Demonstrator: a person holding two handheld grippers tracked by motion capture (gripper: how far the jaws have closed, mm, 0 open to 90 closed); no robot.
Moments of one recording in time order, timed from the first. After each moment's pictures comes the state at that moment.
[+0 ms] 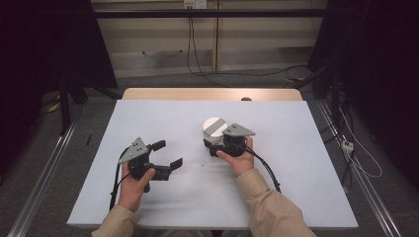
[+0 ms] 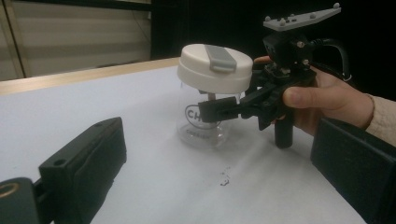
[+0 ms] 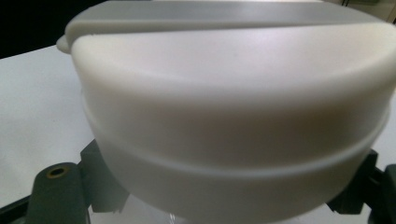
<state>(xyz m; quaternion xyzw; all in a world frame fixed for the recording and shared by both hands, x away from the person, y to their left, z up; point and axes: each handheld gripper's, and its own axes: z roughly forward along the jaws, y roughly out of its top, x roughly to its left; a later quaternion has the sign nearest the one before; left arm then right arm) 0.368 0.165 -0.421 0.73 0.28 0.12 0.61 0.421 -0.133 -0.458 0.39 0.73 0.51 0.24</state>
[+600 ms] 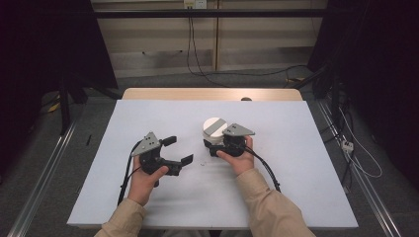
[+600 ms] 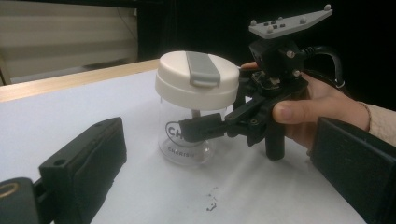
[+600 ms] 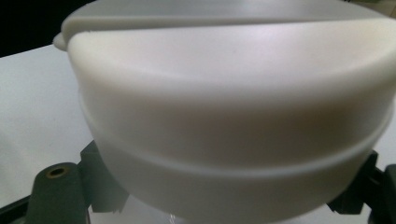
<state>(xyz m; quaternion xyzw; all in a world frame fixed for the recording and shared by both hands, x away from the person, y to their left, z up) 0.380 0.138 -0.414 0.74 0.26 0.10 0.61 0.421 -0.133 -0.459 0.39 0.73 0.51 0.24</state>
